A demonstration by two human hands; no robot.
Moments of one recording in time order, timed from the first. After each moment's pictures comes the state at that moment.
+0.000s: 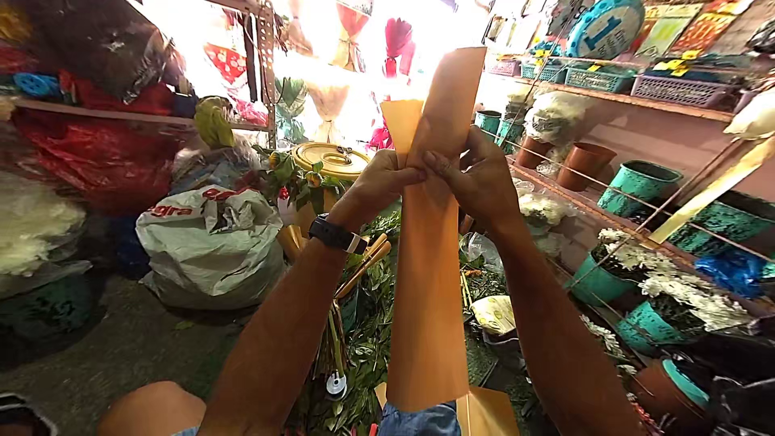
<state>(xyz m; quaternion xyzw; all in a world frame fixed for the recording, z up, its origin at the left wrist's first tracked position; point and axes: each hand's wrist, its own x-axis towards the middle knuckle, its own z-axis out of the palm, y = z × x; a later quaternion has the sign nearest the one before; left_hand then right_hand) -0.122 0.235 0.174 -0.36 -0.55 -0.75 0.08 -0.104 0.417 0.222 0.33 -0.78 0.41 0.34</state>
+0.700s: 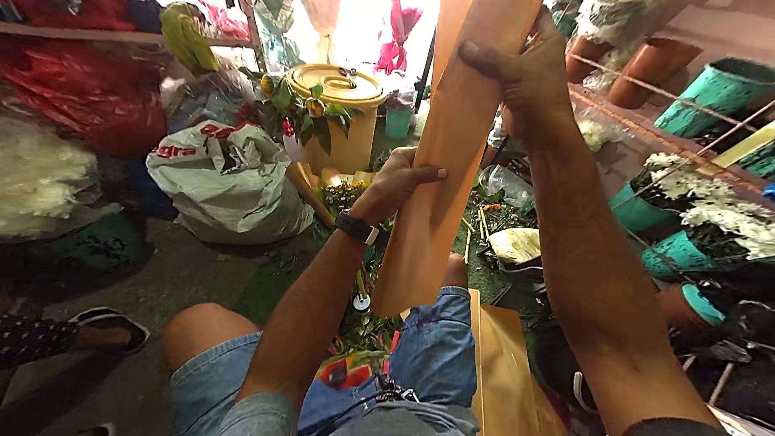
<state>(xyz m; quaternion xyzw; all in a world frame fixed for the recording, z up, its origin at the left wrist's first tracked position) -0.114 0.266 0.055 -0.25 -0.56 -0.79 -0.03 -0.151 0.431 0.204 0.27 -0.69 0.64 0.21</state>
